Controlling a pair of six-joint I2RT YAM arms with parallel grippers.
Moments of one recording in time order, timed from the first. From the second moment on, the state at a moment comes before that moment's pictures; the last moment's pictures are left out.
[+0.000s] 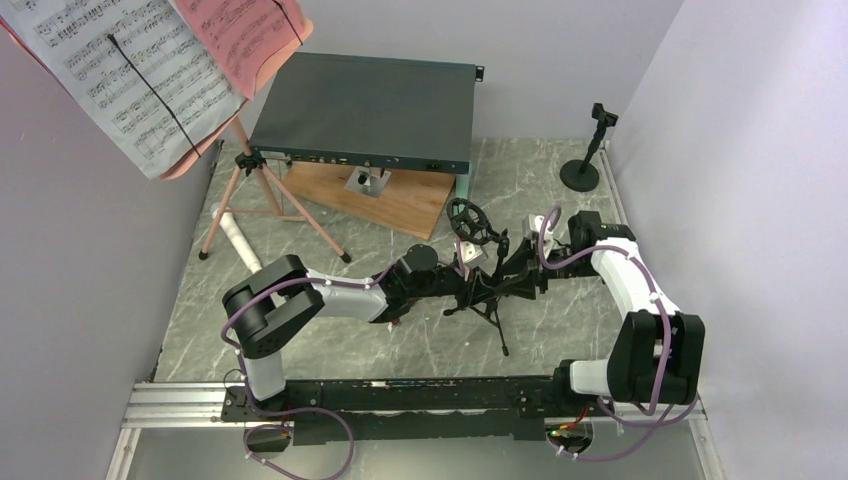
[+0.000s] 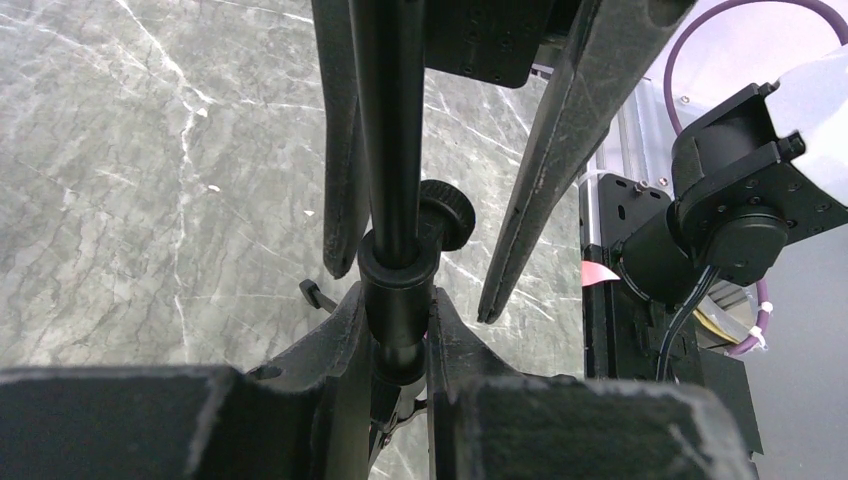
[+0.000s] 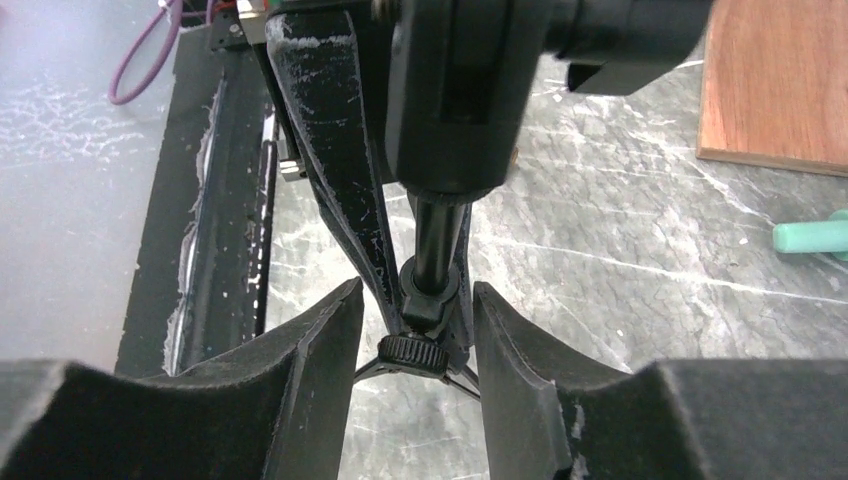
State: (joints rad) left arm -1.02 1.80 0.88 0.83 0.40 -0.20; right arm -0.06 1.32 0.90 -1.17 -1.32 -1.42
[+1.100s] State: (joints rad) left arm -1.02 1.74 0.77 0.87 0.44 -0.20; right arm -0.03 1.31 0.88 -1.14 -1.26 -1.44
